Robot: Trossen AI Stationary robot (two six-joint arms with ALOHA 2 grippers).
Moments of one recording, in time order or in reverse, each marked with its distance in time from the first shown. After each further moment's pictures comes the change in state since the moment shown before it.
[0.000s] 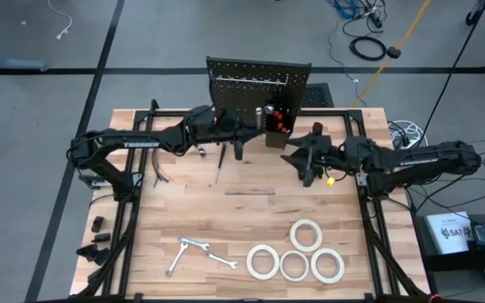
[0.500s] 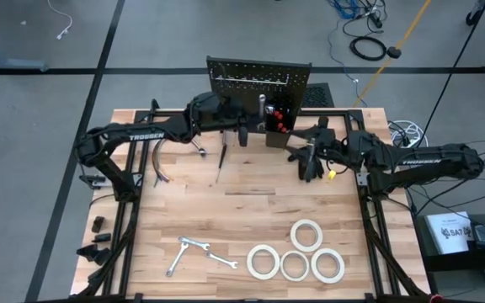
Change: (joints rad) left arm 0.089 0.057 0.116 -0.100 0.045 0.002; right arm -0.080 -0.028 -0.001 -0.029 0.000 -0.040
